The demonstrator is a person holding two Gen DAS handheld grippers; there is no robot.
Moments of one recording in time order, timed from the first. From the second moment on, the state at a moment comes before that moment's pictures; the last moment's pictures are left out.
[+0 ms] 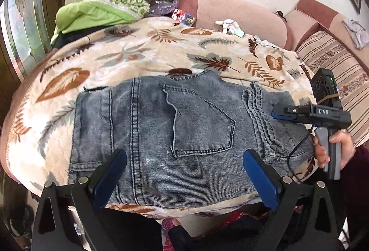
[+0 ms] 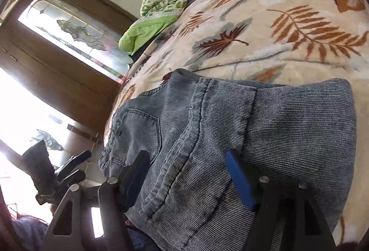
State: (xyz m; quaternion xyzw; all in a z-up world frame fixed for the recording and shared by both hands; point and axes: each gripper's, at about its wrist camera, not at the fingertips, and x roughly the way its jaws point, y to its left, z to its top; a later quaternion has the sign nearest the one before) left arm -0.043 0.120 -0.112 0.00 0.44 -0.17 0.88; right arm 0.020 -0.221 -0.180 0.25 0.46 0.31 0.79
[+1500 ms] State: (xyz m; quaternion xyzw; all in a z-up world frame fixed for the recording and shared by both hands) left arm -0.001 0.253 -0.120 -0.05 0.46 0.03 0.88; right arm -0.005 -0.153 -0.127 0.12 0.42 0.32 0.84
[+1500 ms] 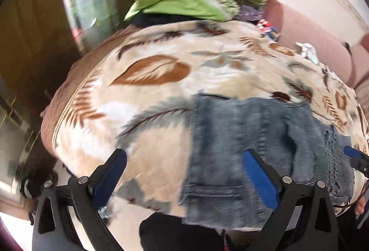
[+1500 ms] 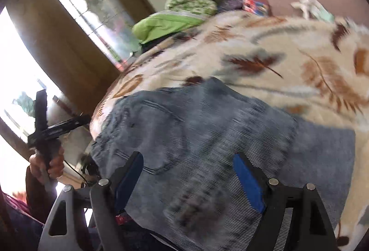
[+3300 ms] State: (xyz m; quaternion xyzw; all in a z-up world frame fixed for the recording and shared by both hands) left arm -0.001 0.205 -0.151 -0.11 0.47 -0.10 0.87; right arm -0.023 -0.242 -0.130 0.22 0.37 0.24 0.87
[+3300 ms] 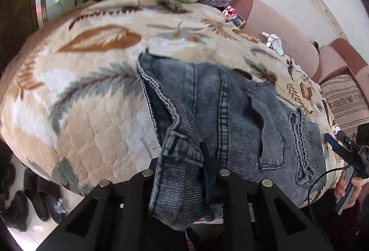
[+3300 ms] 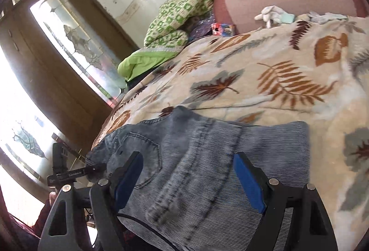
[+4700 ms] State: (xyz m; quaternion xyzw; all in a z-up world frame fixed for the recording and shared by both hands) left arm 0.001 -0.050 -0.090 0.09 0.44 -0.28 0.85; right arm -0.062 -0.368 -0.110 0.40 0.26 0.20 0.86
